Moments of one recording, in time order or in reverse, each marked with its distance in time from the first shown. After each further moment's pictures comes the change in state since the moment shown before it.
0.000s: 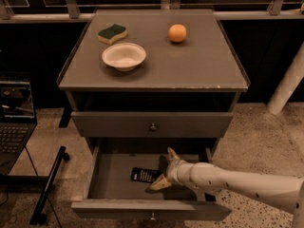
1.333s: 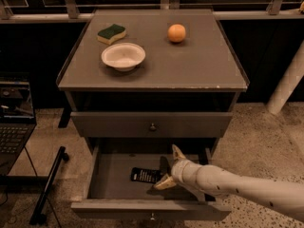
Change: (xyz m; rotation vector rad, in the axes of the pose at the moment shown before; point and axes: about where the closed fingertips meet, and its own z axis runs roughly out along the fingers) arm -0.011 -0.010 -0.039 0.065 -0.013 -0.051
